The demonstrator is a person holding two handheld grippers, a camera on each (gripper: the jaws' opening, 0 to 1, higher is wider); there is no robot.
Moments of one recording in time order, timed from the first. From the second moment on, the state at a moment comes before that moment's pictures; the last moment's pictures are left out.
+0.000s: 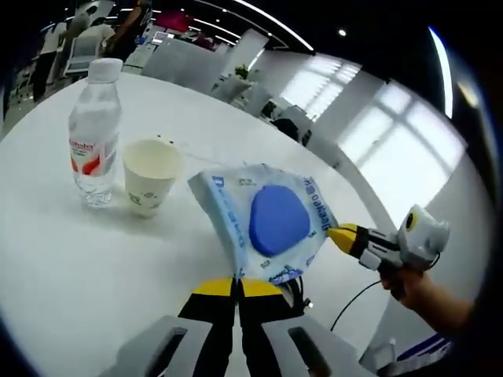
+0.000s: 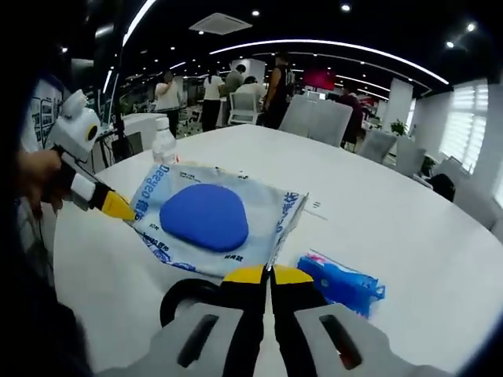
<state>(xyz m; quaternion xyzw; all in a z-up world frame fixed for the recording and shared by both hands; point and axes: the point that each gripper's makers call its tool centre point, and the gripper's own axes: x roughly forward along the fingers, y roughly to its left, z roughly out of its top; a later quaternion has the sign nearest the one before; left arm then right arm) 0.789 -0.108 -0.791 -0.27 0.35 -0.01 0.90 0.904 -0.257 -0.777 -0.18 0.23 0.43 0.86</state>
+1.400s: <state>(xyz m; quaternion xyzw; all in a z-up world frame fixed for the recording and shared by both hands) 0.854 -0.056 -0.855 -0.23 0.42 0.03 0.88 0.928 -0.227 -0.840 -0.18 0.31 0.43 0.83</state>
